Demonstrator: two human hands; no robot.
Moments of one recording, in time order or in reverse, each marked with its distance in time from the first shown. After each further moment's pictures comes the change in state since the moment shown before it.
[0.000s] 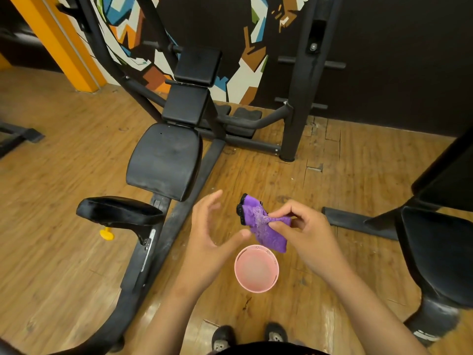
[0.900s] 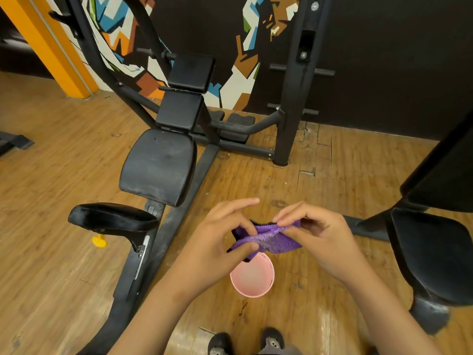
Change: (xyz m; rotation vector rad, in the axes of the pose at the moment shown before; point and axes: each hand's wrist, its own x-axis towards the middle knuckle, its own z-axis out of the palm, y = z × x) left_hand 0.008 0.043 -0.008 0.324 -0.279 0.373; right_hand -0.012 -0.020 -0.025 0.073 -0.061 -0.155
